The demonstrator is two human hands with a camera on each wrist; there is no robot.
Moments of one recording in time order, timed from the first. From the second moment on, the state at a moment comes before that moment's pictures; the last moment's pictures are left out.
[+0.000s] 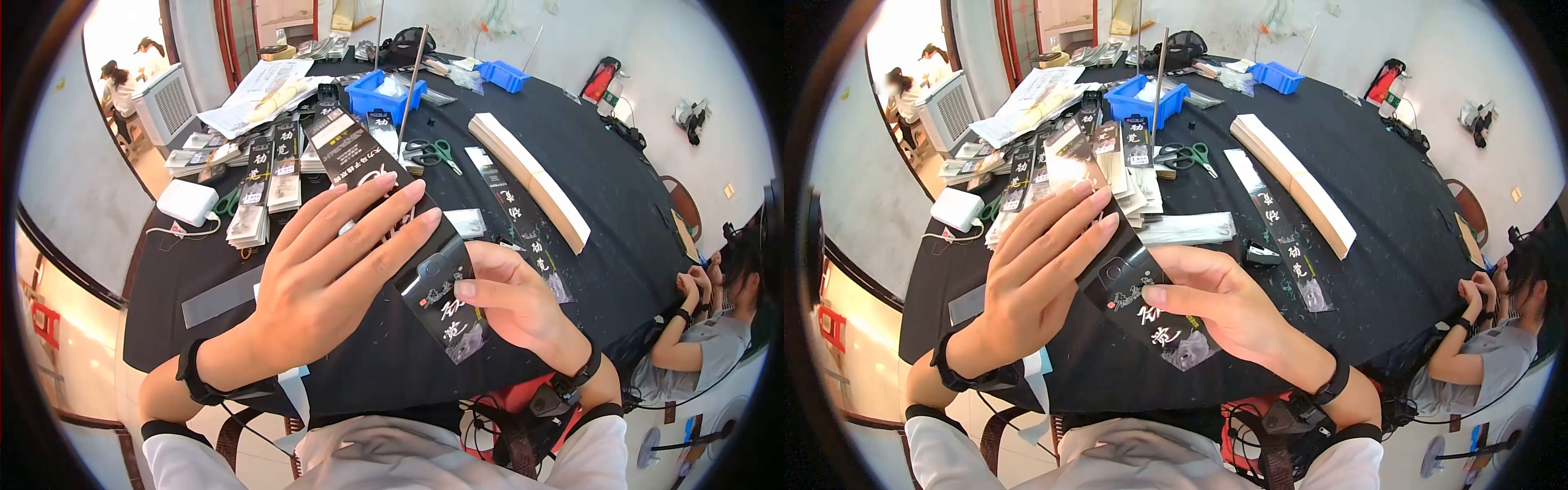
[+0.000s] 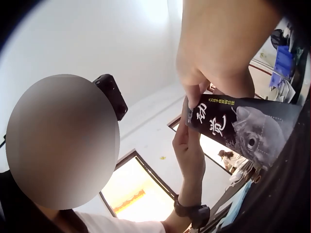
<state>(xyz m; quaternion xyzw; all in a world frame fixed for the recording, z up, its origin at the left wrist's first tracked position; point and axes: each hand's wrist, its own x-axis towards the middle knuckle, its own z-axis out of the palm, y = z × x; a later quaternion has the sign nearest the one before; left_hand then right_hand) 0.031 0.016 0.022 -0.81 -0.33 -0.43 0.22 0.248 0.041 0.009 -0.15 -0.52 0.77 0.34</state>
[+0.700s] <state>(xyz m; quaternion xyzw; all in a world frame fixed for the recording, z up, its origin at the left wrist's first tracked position) 0.053 -0.009 0.050 -0.65 -0.29 -0.58 -0.40 0.226 0.026 0.043 -0.26 -0.79 0.15 0.53</state>
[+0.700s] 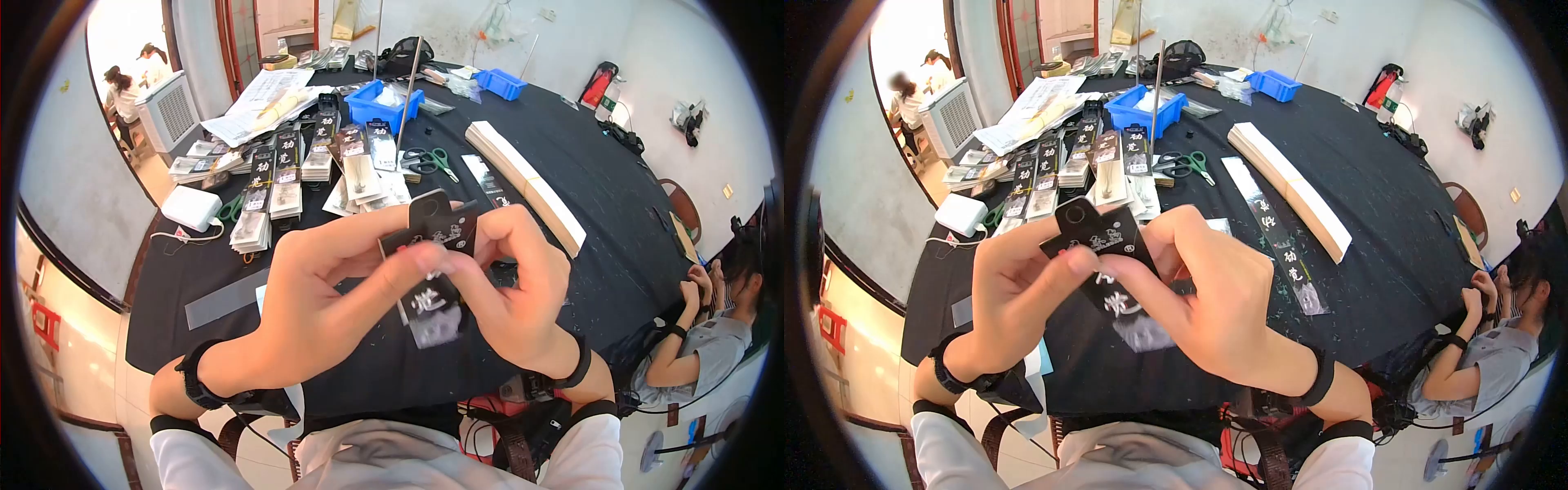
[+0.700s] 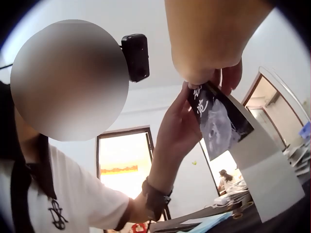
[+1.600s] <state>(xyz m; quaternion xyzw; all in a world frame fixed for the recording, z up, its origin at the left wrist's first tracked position) 0.022 0.016 0.032 -0.60 -0.50 -0.59 -0.22 0.227 0.037 0.001 -0.28 -0.81 0.40 0.33</state>
